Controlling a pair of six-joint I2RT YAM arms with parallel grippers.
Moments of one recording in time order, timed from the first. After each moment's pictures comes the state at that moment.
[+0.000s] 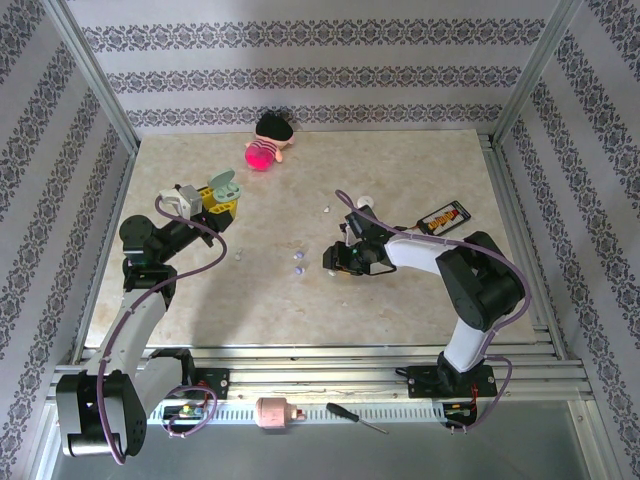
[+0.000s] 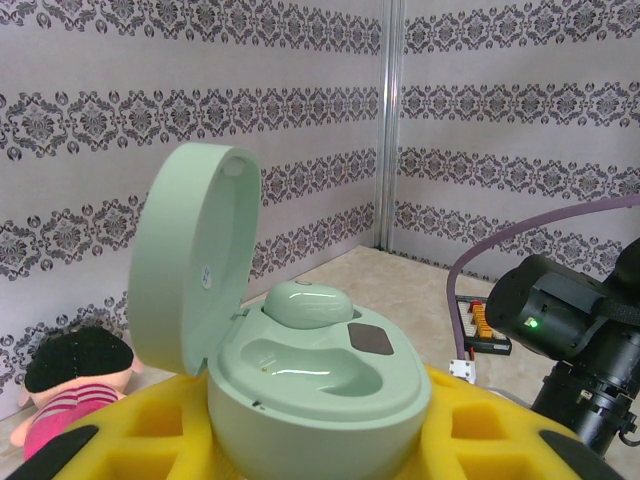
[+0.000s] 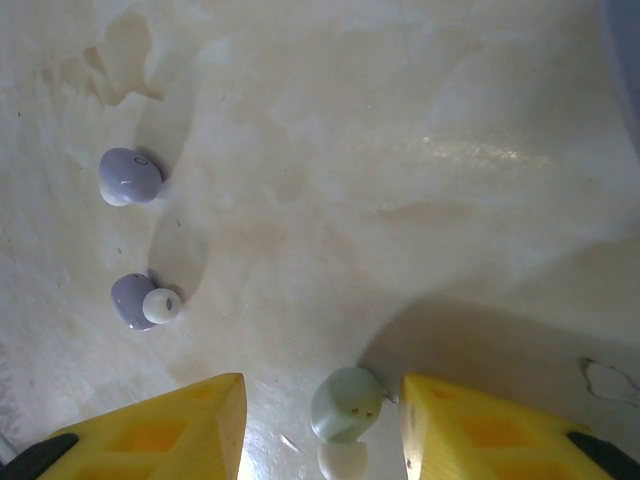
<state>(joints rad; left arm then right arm) 0.08 0.97 0.54 0.60 0.85 -0.08 0.55 1.75 0.92 -0.23 -0.41 0.69</state>
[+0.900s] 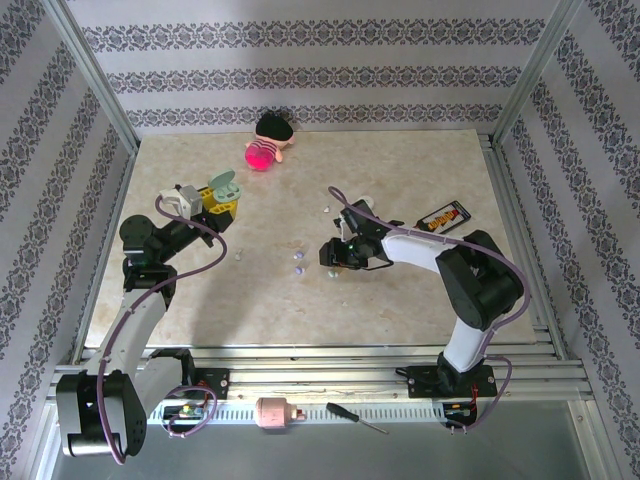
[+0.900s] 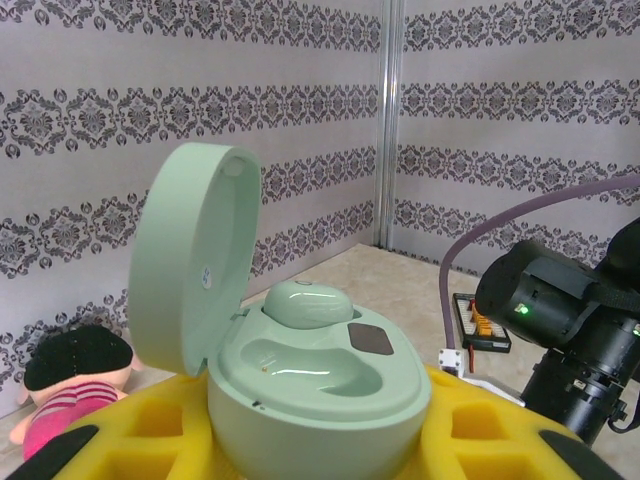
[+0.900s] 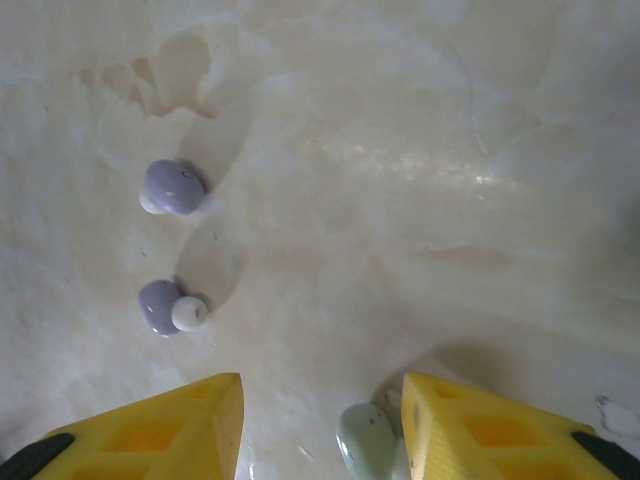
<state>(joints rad) 0.08 0.97 0.54 0.59 0.85 -0.07 0.58 1.75 1.00 -0.32 -0.35 0.57</state>
